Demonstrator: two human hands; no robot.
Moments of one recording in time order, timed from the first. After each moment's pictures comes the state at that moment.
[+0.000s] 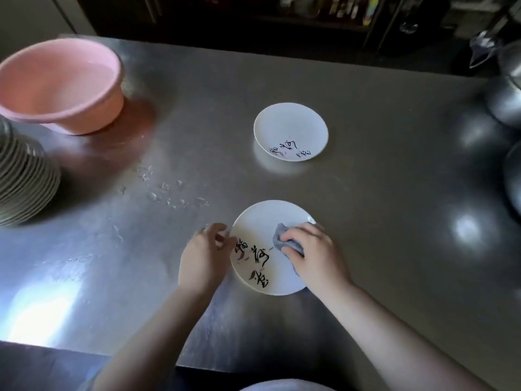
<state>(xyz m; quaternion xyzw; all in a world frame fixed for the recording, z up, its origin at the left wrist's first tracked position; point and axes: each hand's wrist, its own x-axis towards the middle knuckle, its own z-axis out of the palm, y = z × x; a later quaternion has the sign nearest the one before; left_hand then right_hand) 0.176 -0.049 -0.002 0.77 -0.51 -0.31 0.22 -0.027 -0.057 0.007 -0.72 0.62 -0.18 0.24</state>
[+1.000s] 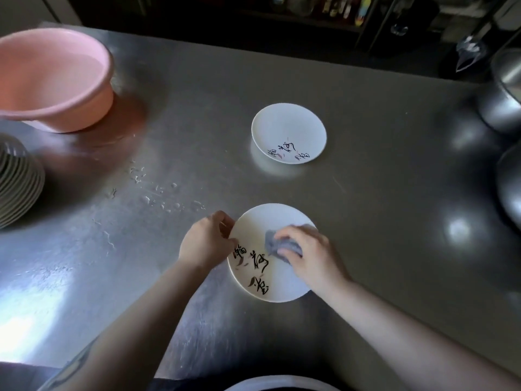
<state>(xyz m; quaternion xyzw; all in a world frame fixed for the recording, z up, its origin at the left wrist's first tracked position) 0.187 -0.094 -0.006 0.73 -0.56 -0.36 0.13 -0.026 -0.069 0.005 -0.74 0.58 -0.20 0.27</state>
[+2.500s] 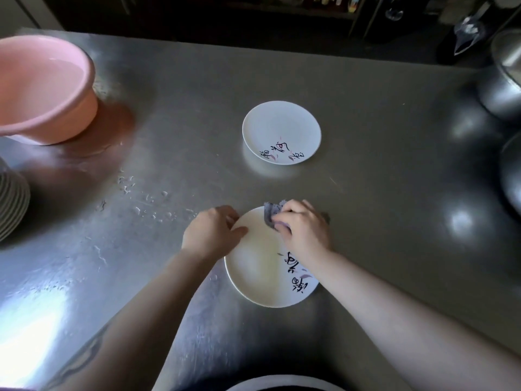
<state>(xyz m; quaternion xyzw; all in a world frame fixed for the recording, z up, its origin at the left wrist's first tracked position) 0.176 -0.128 -0.008 0.71 -0.62 -0.32 0.08 -0.017 -0.121 -0.018 -0.76 0.60 -0.20 0.15</state>
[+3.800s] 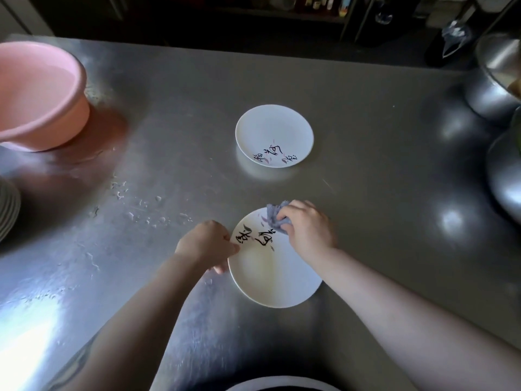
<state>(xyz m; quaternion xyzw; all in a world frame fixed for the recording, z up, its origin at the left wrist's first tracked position) 0.177 -0.132 -0.006 0.69 -0.58 -0.43 -0.07 -0.030 -0.129 -0.007 -0.73 0.66 -0.09 0.18</state>
